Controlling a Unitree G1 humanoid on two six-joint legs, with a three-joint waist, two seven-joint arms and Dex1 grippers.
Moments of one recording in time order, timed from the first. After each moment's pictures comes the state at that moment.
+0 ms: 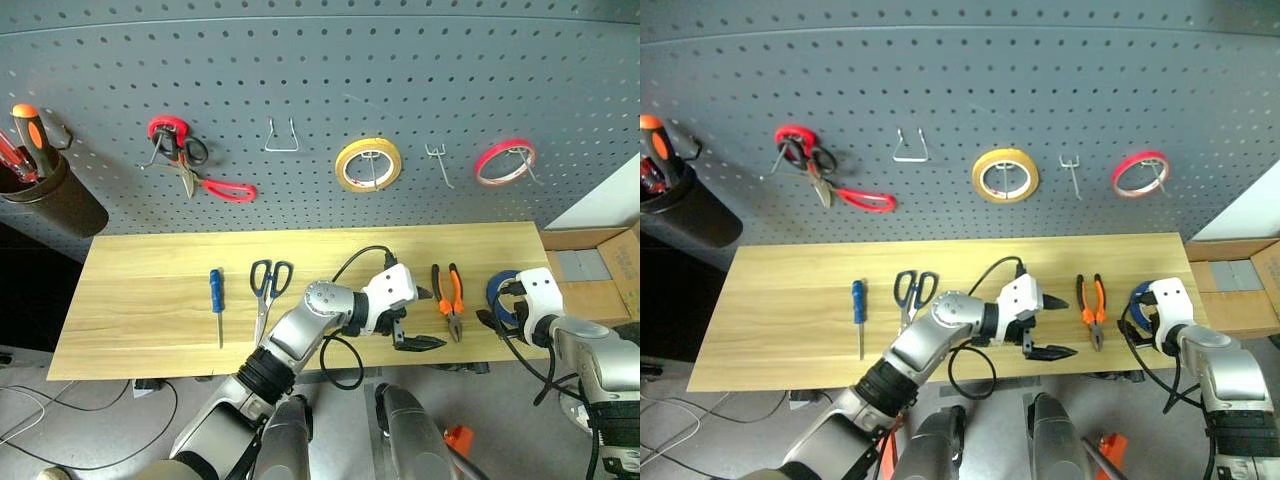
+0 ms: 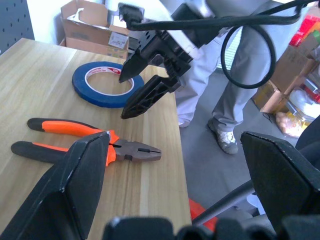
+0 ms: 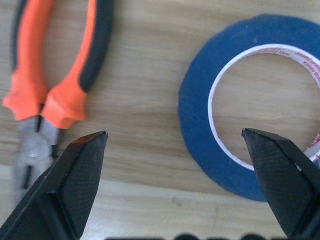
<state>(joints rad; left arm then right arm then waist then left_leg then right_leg) -0.57 0.14 -0.50 0.18 -0.12 0.26 -0.96 -0.22 -0.62 -0.13 0.09 0.22 0.80 0.45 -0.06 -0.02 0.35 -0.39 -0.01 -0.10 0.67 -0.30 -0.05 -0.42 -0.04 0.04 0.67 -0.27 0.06</state>
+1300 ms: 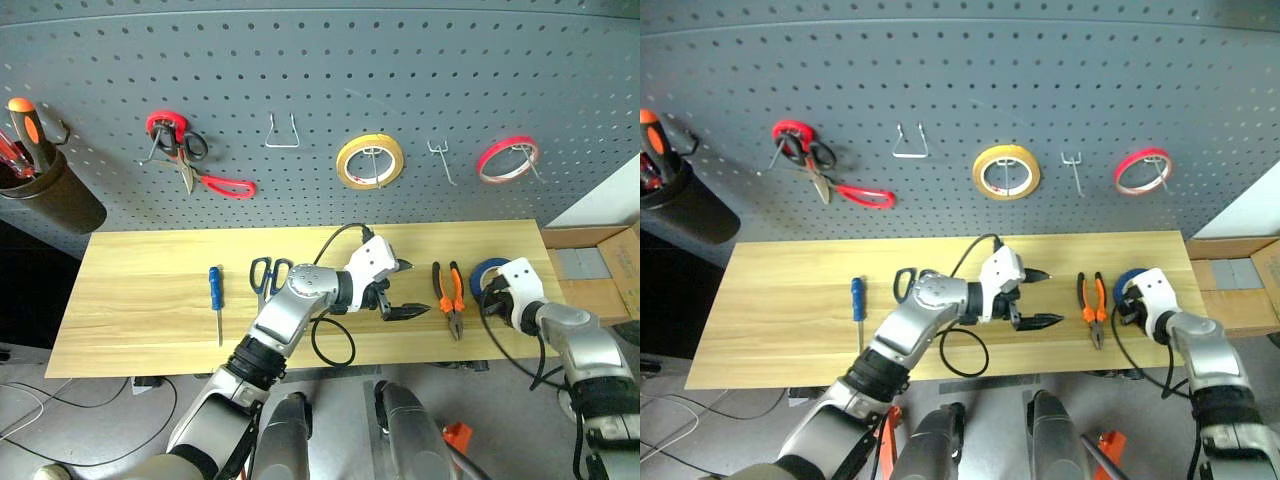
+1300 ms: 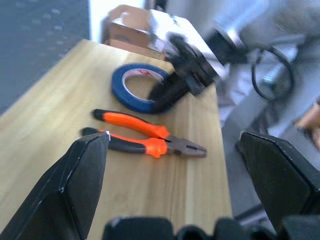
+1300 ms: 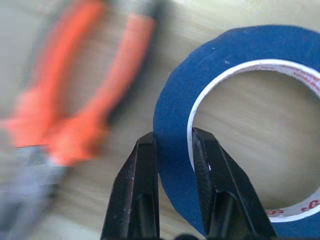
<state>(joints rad) -0.58 0.19 -0.32 0.07 -0.20 0.41 -0.92 -0.20 -0.61 -0.03 0.10 0.05 0.46 0.58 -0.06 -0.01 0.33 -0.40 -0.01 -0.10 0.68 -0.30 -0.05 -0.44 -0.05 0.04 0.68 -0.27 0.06</state>
